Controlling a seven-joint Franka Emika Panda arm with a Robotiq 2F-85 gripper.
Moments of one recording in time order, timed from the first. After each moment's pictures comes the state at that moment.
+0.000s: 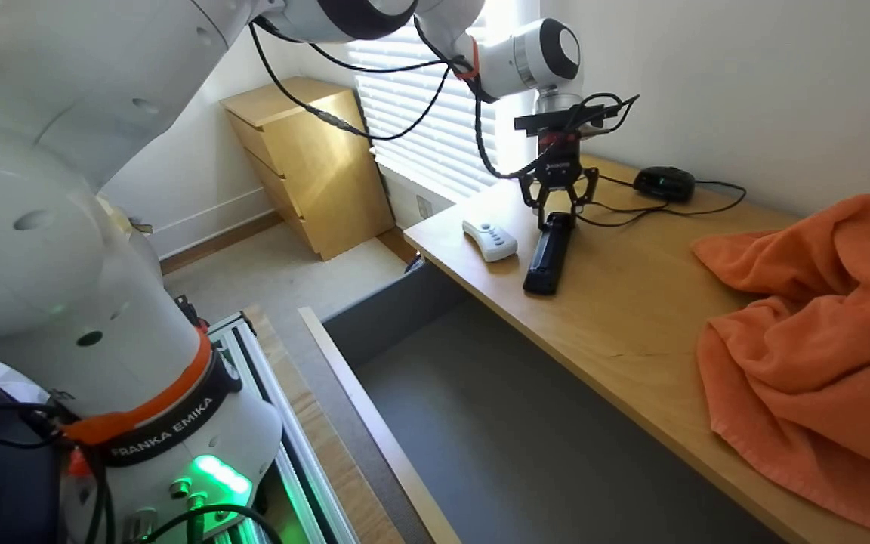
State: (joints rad) arm 0.17 1.03 -0.01 -1.14 -0.36 1.54 -0.28
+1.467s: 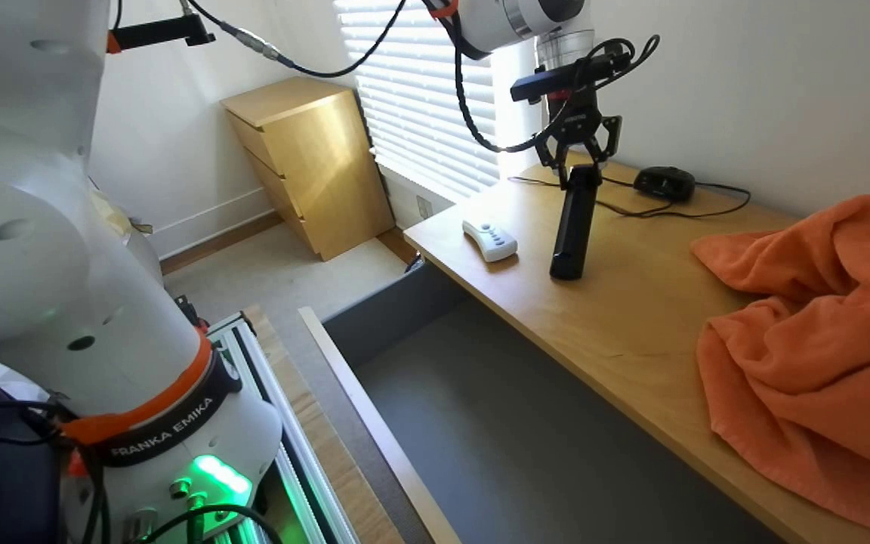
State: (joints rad) arm 0.10 0.58 -0.01 -1.68 -0.36 2.07 -0.14
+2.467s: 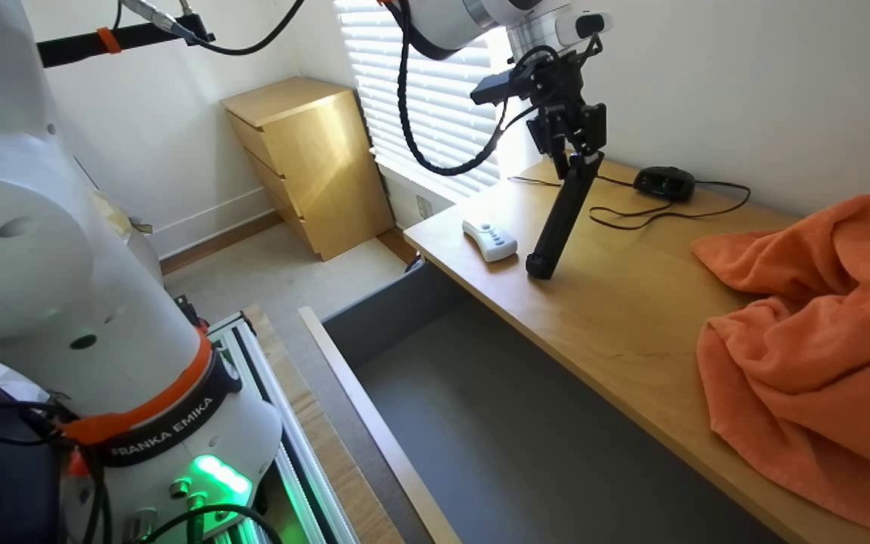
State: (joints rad) arm 0.12 0.28 -0.09 -2.09 -0.44 2.38 0.44
